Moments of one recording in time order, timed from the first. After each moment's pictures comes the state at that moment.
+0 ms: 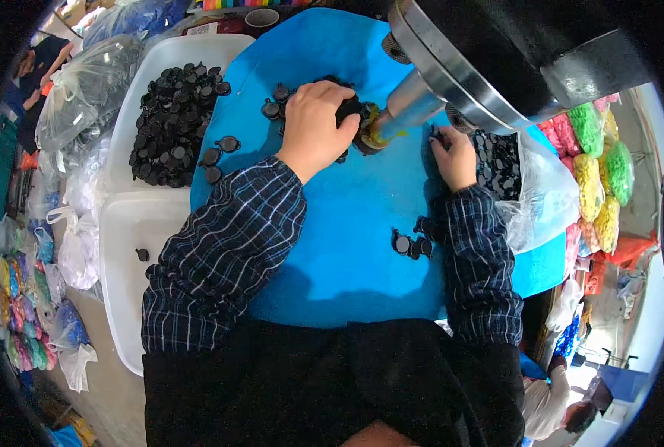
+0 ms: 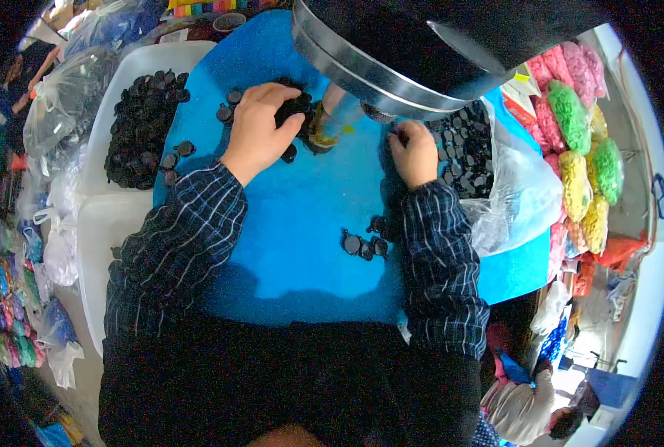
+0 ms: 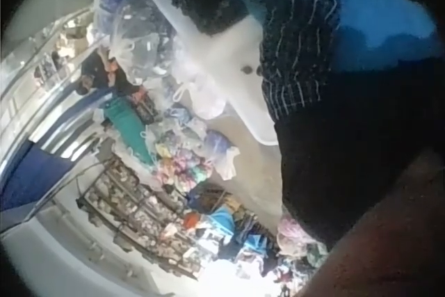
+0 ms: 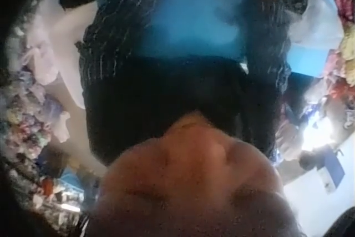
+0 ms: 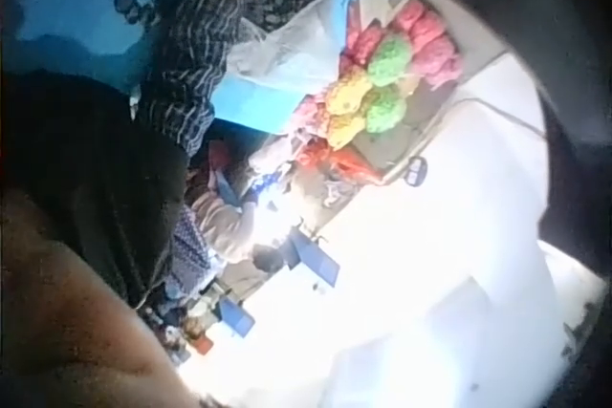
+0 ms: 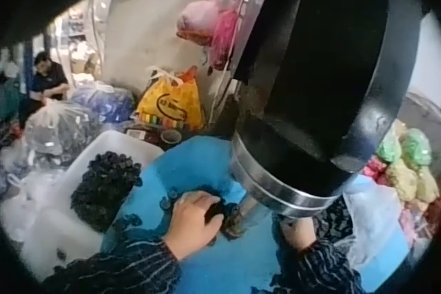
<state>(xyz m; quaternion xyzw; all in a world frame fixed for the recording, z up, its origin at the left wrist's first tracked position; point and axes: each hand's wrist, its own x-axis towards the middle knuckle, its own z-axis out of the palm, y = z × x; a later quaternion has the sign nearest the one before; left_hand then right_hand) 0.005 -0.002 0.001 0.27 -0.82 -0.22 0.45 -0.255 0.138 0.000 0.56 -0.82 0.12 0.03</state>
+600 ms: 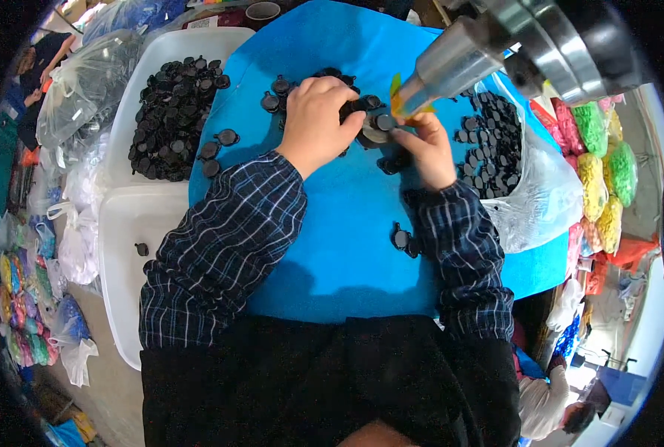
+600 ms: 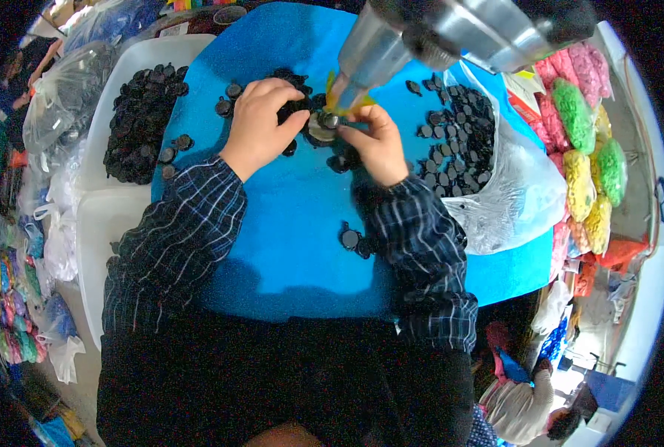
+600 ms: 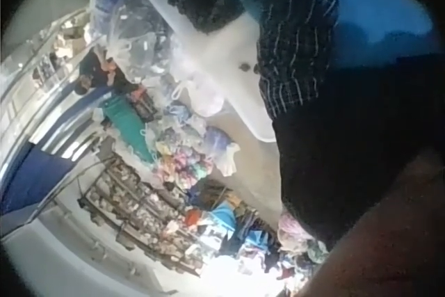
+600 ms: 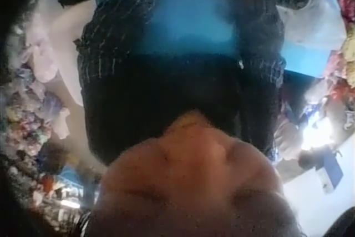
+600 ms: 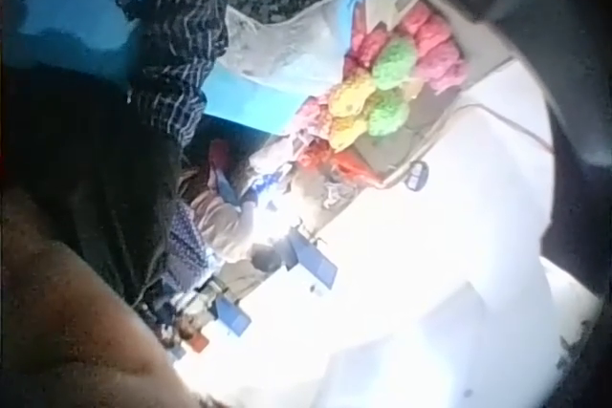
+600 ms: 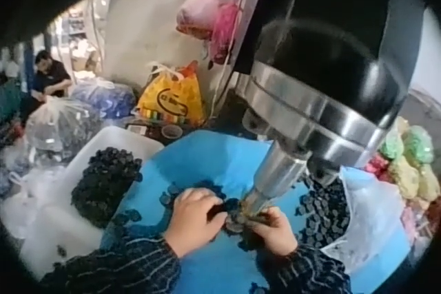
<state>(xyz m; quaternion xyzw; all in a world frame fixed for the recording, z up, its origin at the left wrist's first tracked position) 0.006 0.000 0.000 0.25 -0.84 -0.22 0.42 -0.178 0.118 0.009 0.45 -0.54 0.59 -0.39</state>
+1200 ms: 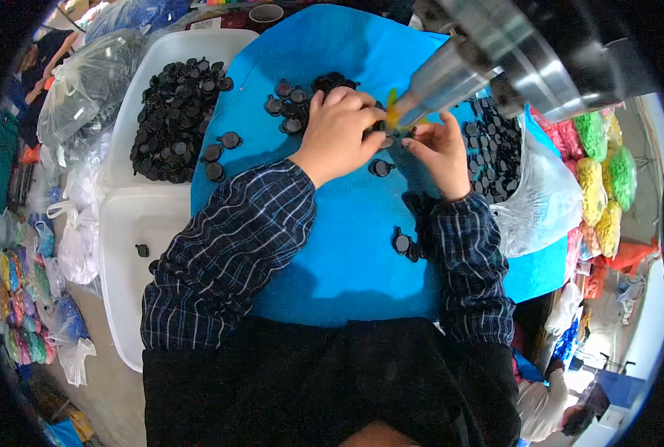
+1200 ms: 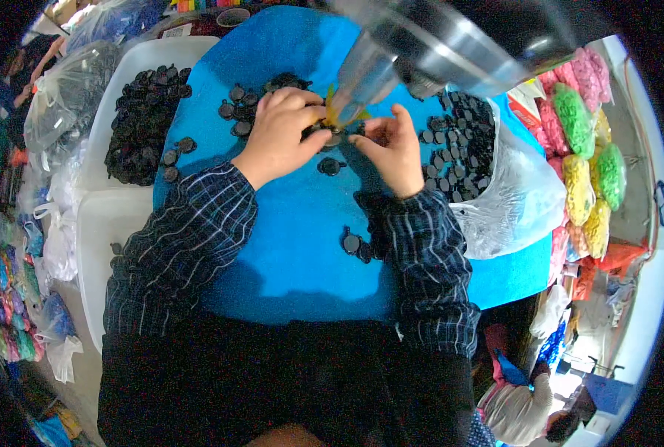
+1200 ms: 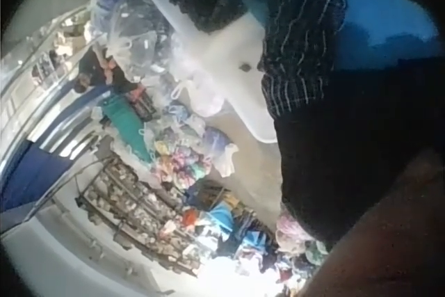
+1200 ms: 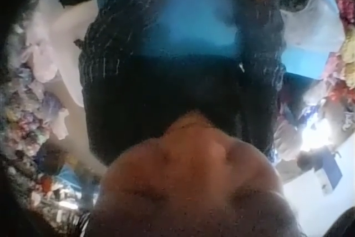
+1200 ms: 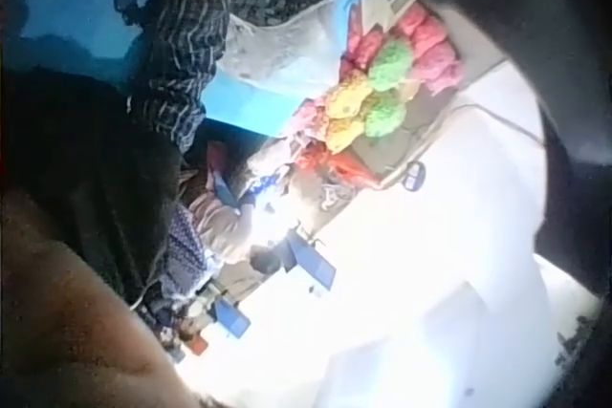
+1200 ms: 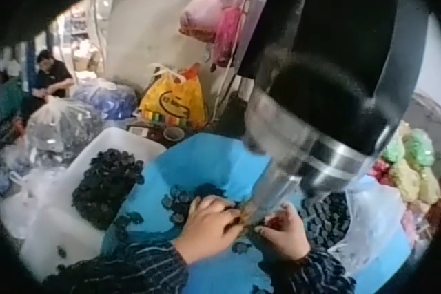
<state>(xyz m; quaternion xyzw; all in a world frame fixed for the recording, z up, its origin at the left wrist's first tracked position) -0.004 0.010 0.003 0.19 -0.86 -0.21 0.42 -0.191 0.130 0.011 0.46 -0.61 0.57 -0.32</state>
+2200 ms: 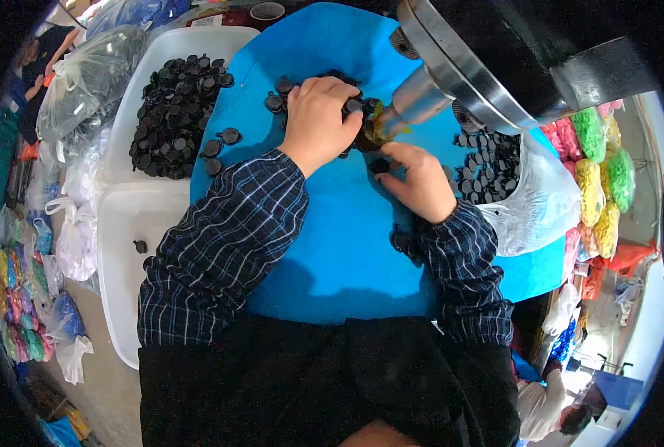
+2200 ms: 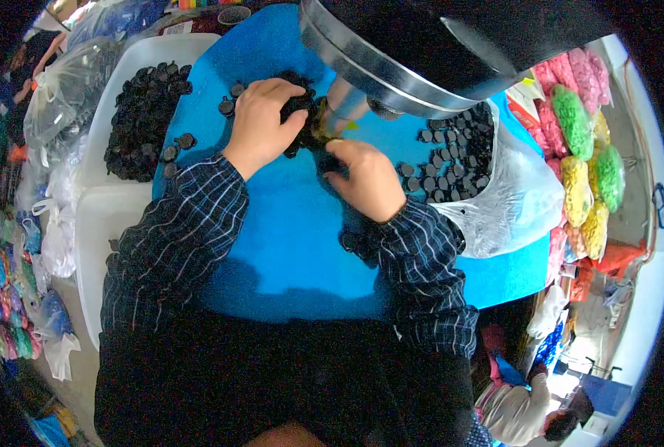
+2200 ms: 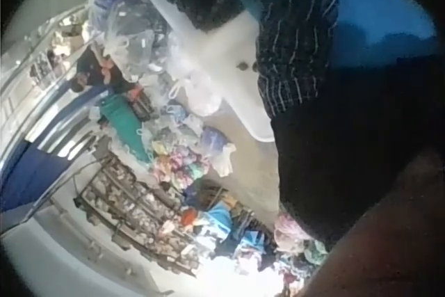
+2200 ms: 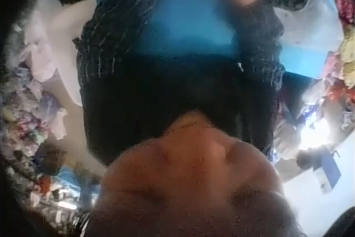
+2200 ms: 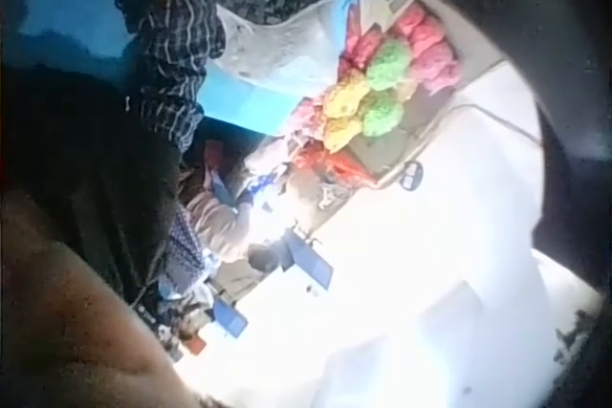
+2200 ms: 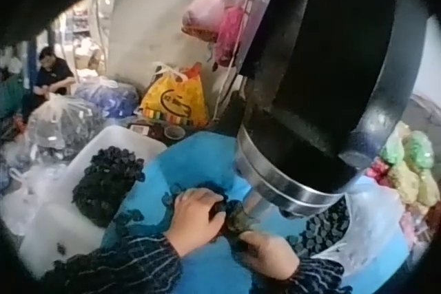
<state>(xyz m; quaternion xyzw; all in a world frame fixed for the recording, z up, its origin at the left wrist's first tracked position) 0.003 0.000 0.002 0.30 -0.83 -0.21 0.41 -0.144 0.145 0.034 0.72 -0.64 0.26 -0.07</state>
